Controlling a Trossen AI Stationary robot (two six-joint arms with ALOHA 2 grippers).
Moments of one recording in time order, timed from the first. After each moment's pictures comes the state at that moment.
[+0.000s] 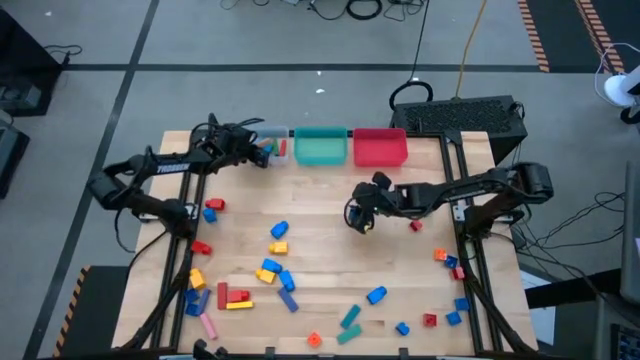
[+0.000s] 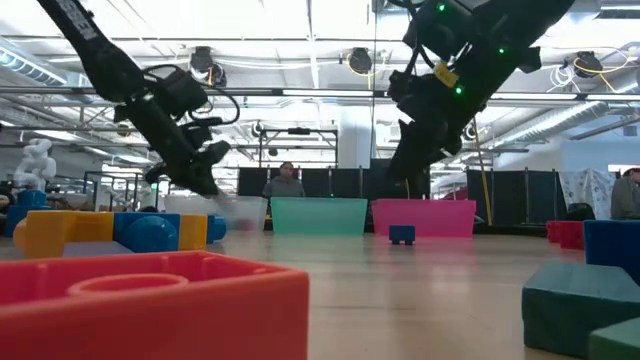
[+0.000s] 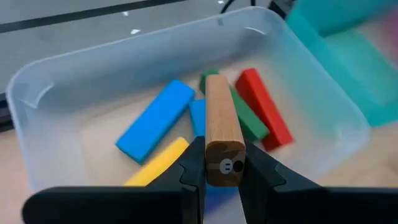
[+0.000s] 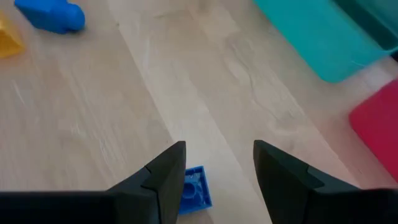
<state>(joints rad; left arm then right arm) 0.84 1.37 0.54 0.12 -0.04 -0.30 -0.03 1.49 0.80 -0.16 0.34 0.31</state>
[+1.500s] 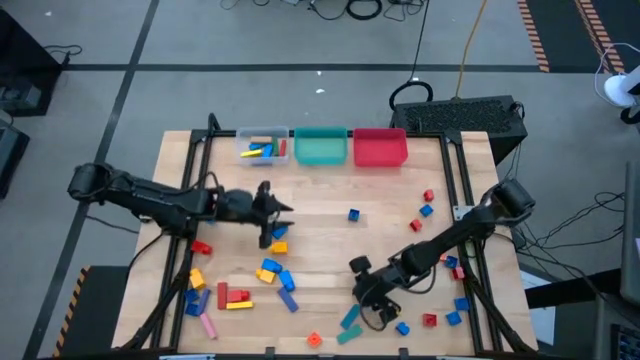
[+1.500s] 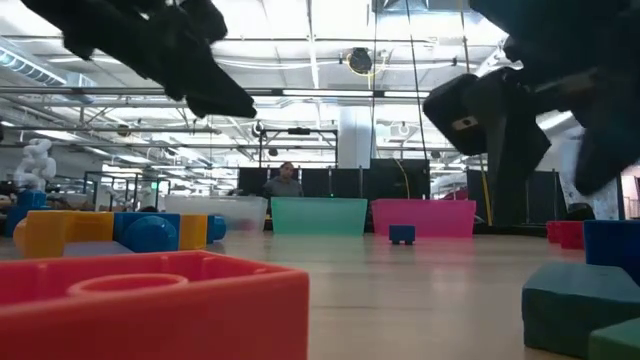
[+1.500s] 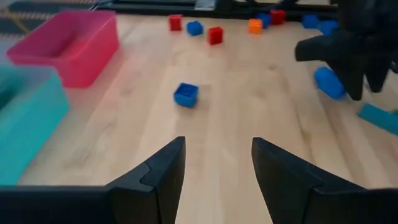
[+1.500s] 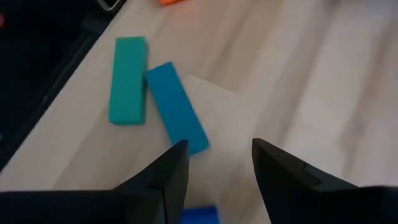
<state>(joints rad) -0.09 1.14 0.54 0.16 -0.14 -0.06 0.52 1.75 0.95 -0.10 -0.04 0.07</state>
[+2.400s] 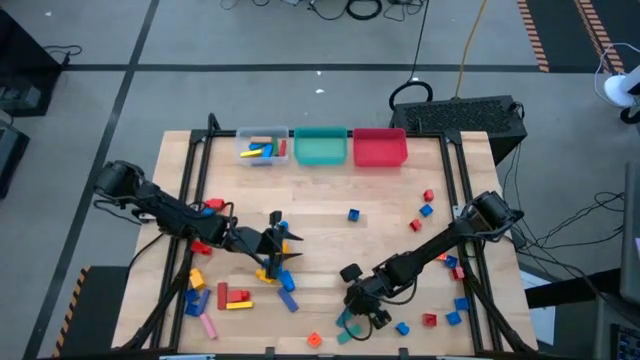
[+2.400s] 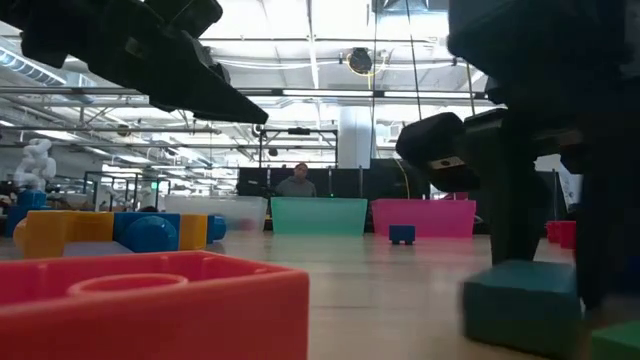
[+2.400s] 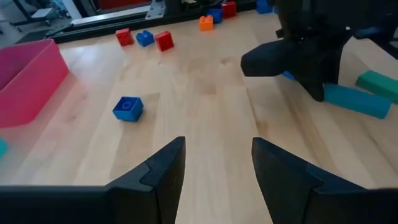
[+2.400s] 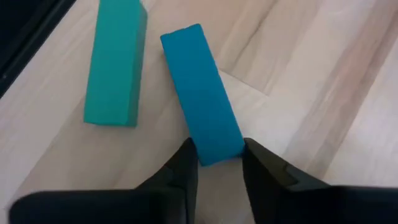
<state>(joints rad) -0.35 1.42 0.54 0.46 -0.32 0.01 0.51 1.92 1.08 -0.19 -0.08 0.03</state>
